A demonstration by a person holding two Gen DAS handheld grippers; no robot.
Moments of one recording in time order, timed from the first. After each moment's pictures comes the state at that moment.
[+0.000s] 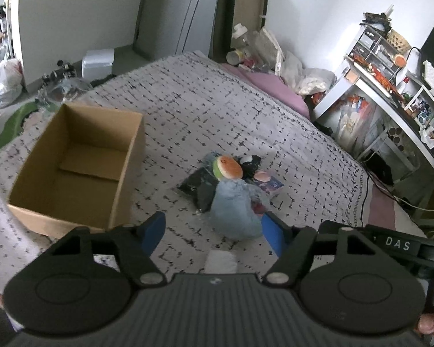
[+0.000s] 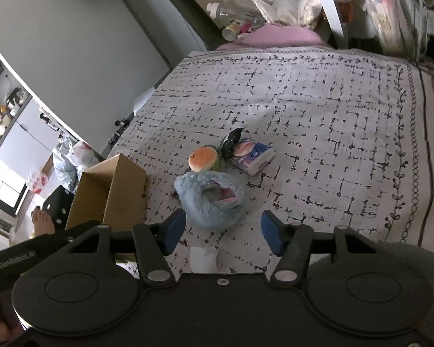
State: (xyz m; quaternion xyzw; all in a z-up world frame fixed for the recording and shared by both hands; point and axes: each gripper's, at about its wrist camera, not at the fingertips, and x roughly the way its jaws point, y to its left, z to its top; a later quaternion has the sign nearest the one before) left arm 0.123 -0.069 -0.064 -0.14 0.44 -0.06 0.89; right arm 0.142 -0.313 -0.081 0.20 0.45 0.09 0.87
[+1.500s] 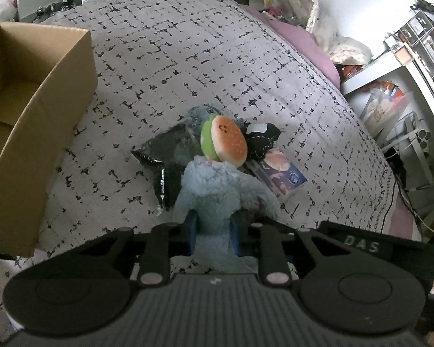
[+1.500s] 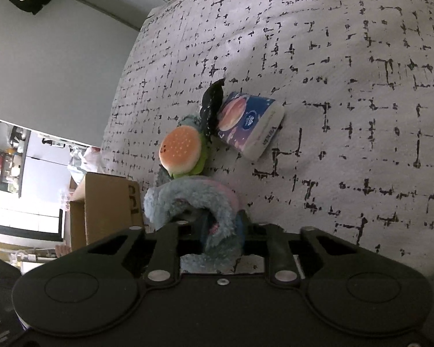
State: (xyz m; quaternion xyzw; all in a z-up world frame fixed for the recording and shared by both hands) left arm 0.221 -0.112 -0.167 -0.20 0.52 -0.04 0.83; right arm 0.241 -0.317 -0.192 0.34 0.53 0.11 0.76
